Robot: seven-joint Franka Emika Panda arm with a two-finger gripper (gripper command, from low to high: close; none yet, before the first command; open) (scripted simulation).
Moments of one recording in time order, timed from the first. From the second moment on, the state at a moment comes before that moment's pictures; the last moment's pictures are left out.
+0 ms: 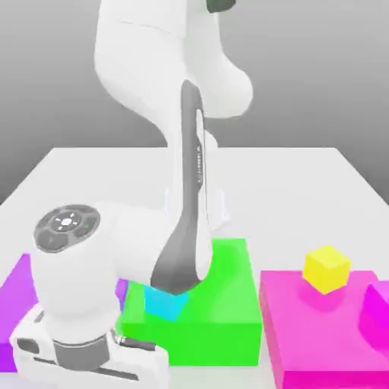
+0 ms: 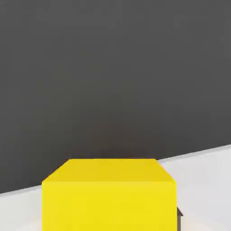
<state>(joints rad) -0.10 0.46 -0.13 -2.20 0.13 2.65 0.66</state>
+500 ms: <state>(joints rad) -0.01 -0.08 -0.12 -2.49 0.04 2.41 0.97</state>
